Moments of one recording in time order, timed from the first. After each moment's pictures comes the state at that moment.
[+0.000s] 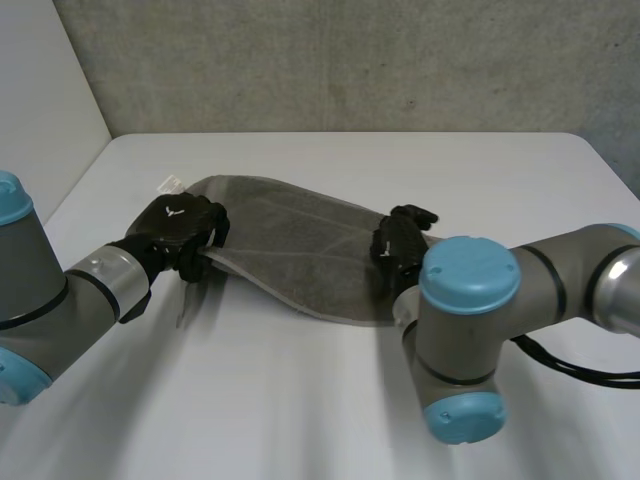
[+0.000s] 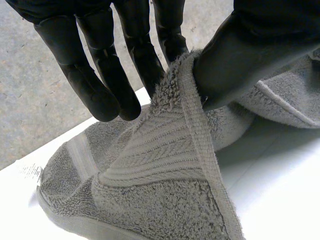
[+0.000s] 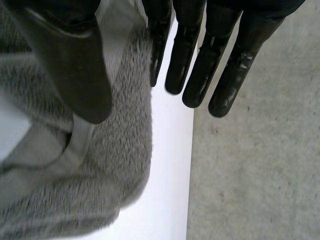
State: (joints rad) left arm 4.47 -1.89 -1.67 3.31 -1.21 3.40; right arm 2.26 -0.91 1.40 -0.29 1.81 1.91; left_hand 1.43 1.51 1.55 1.52 1.48; right_hand 0.86 0.86 0.85 0.85 0.68
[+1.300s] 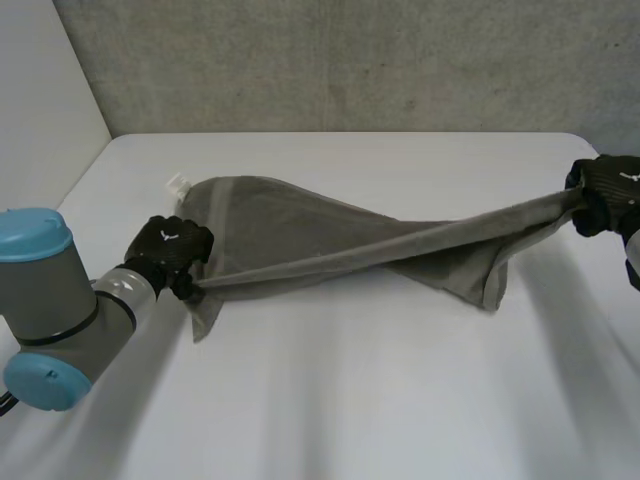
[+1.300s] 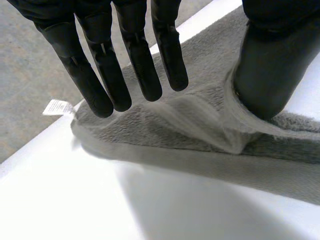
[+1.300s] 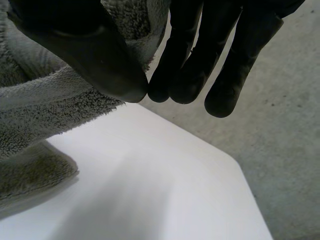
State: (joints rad) left arm 4.47 -2.05 -1.69 3.45 -1.37 3.56; right arm 1.57 -1.31 1.67 -0.26 1.36 2.91; left_hand 0.84 0.83 0.83 0.85 0.82; right_hand 1.33 1.33 1.34 1.34 1.16
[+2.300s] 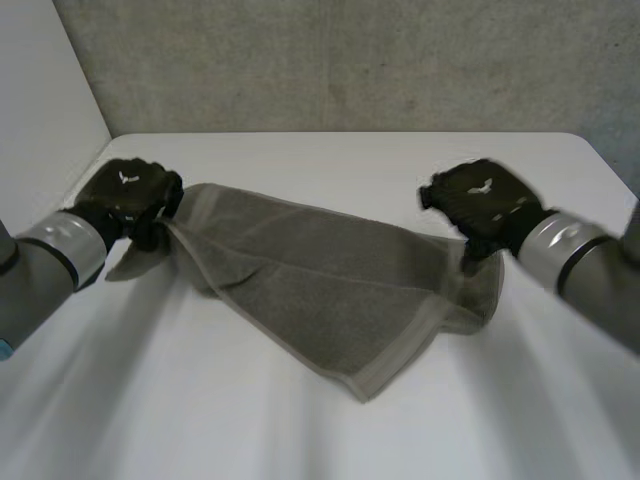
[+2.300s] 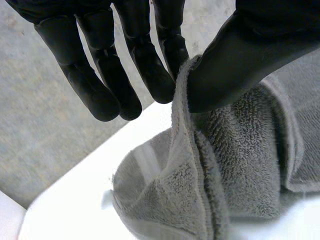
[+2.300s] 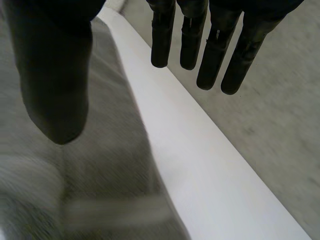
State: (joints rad) left arm 4.56 -1.82 -1.62 3.24 -1.25 3.53; right arm 1.90 -1.29 1.48 0.09 1.24 2.60; left_hand 1.45 1.52 1.54 1.52 1.48; right_hand 0.45 0.45 0.45 0.44 0.23
